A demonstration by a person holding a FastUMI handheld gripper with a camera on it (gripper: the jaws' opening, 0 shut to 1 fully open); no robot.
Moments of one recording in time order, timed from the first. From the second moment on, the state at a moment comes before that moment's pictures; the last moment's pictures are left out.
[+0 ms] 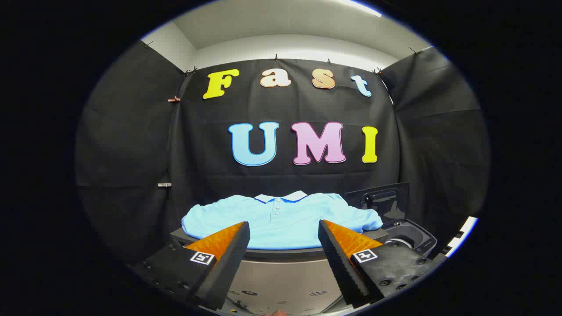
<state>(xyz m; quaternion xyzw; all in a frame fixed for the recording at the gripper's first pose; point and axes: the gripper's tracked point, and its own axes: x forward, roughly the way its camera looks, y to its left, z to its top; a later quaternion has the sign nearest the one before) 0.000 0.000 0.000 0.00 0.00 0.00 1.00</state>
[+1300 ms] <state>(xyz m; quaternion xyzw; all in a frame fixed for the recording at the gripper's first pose) 0.039 0.009 0.002 0.01 0.03 0.00 1.00</state>
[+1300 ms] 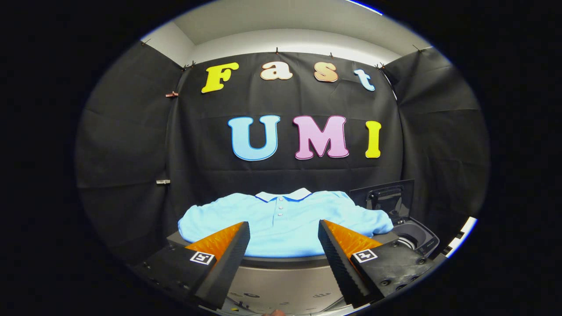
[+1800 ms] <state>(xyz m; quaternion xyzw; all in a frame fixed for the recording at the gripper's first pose) 0.142 0.010 0.009 -0.01 0.15 -0.02 0.99</state>
